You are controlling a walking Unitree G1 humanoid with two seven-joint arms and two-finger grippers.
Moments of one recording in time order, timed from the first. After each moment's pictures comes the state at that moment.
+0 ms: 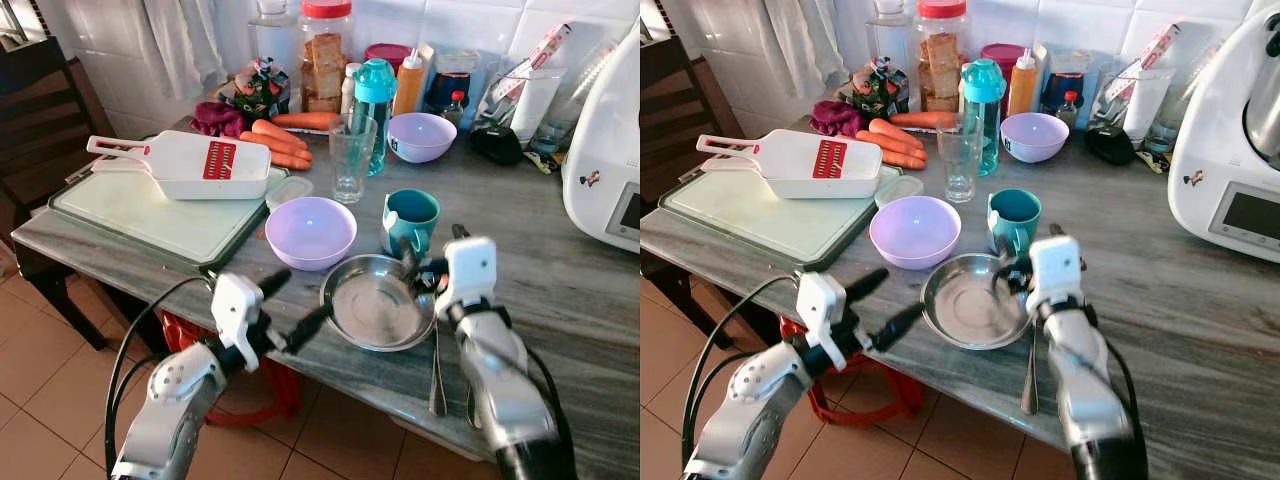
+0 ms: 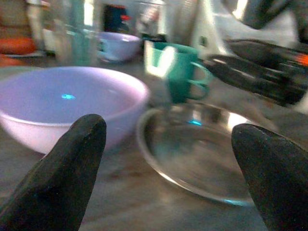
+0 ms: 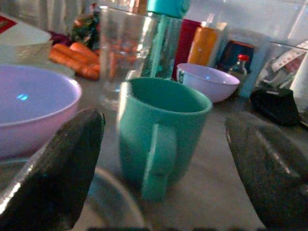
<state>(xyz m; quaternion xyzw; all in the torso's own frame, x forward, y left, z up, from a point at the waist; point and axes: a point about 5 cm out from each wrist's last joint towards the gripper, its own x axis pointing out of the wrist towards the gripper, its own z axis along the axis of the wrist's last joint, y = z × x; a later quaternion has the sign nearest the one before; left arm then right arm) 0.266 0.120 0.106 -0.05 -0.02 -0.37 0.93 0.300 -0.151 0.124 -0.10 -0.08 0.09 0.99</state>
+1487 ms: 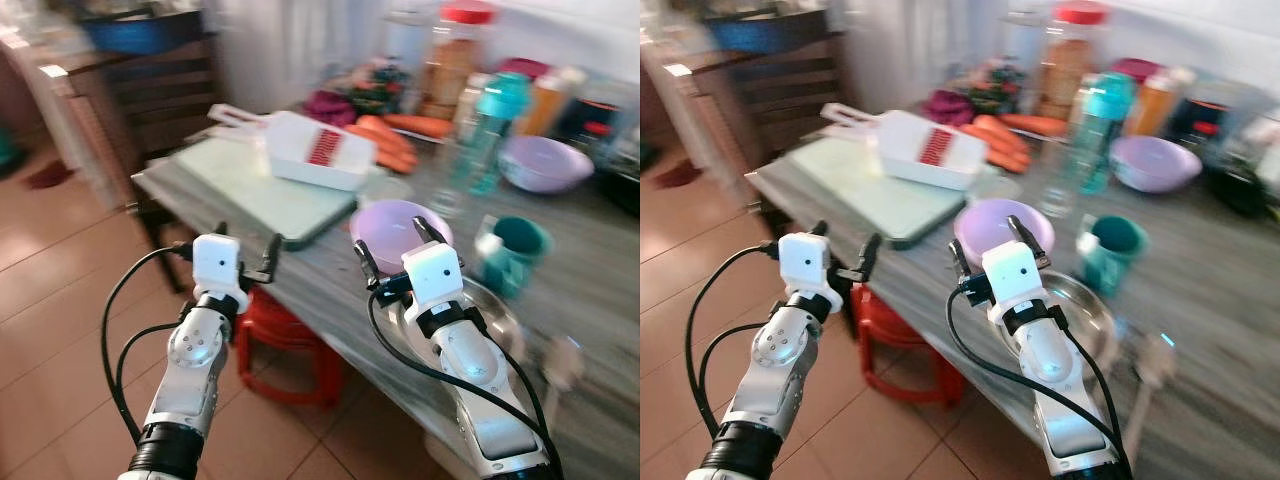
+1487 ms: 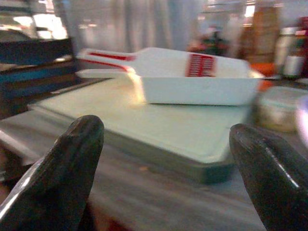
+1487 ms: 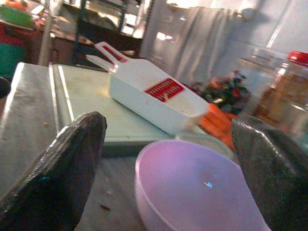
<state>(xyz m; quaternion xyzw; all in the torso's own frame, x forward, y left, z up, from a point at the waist) 0.314 0.137 0.115 0.02 -0.08 -0.09 0.99 0.281 -0.110 0.145 -0.13 -0.12 0.16 0.97</state>
